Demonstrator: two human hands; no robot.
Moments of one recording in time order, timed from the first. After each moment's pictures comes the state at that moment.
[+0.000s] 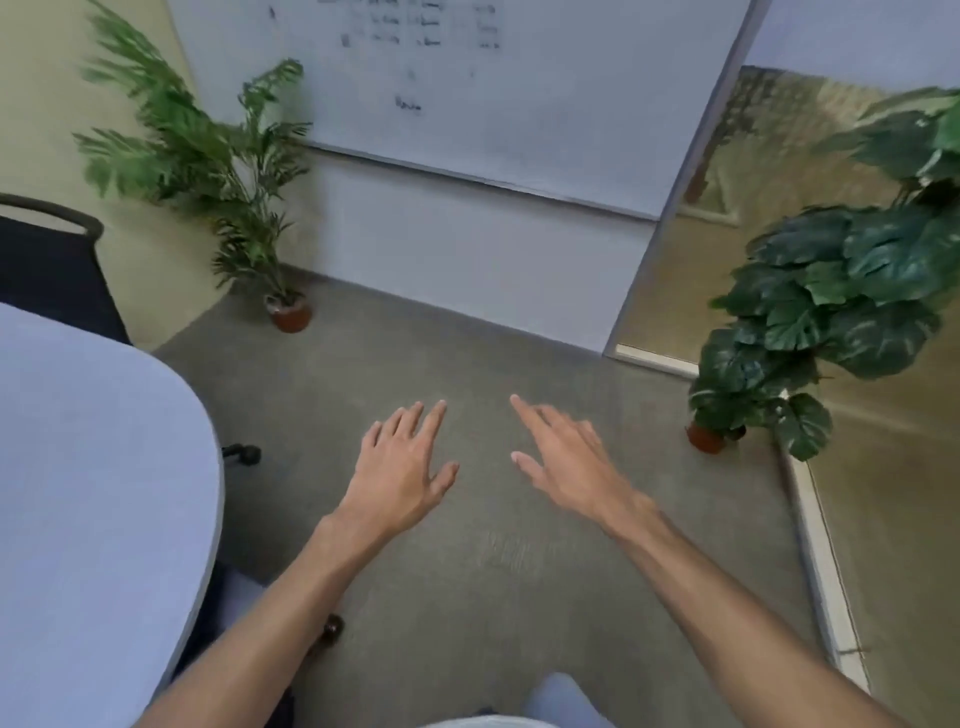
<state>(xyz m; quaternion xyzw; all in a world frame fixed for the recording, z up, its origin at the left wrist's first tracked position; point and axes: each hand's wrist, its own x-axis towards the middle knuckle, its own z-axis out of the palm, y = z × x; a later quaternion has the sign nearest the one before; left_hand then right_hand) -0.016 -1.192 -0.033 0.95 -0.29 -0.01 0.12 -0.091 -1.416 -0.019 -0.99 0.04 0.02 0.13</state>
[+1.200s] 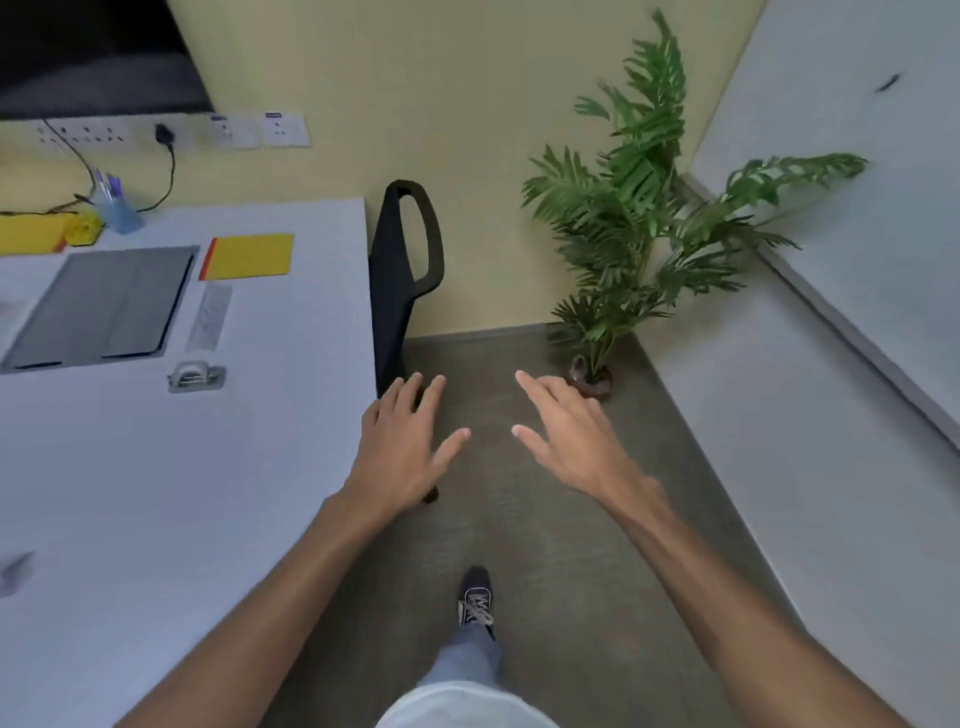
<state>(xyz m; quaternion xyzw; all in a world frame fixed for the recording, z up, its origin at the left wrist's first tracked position) 0.529 -1.021 -0.049 0.95 0.26 0.07 0.15 0.682 -1.191 -0.034 -0.88 -0.45 0.04 0.13</state>
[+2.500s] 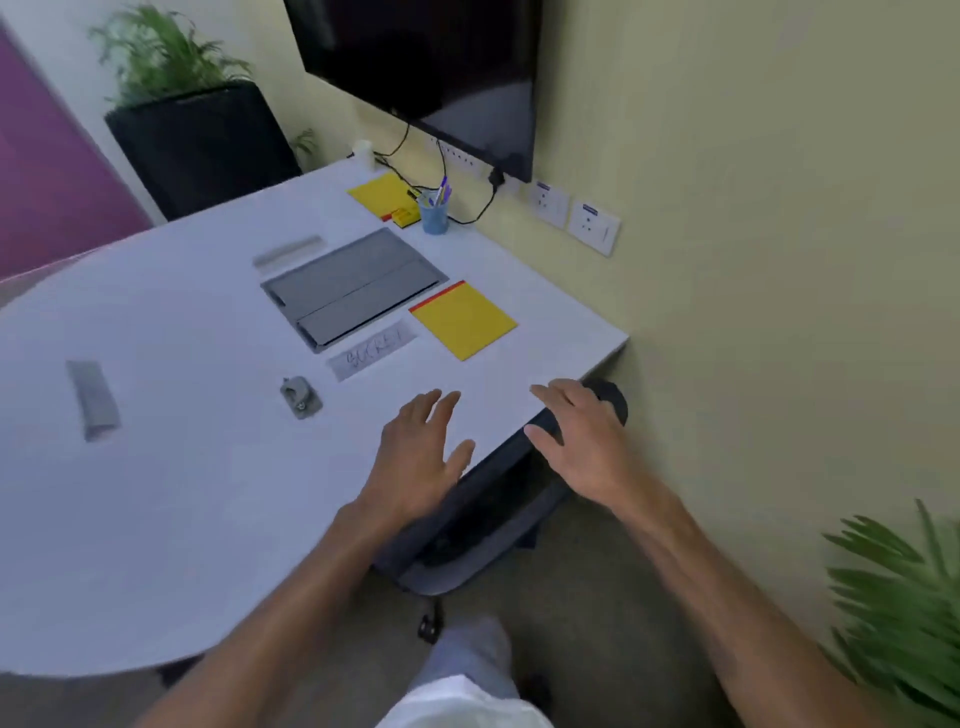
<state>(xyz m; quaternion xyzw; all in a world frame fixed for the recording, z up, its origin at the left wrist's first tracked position) 0.856 -0.721 -0.024 0.70 0.68 0.15 0.18 1.080 -0.666 -0.029 -0.55 -0.81 0.14 0.12</state>
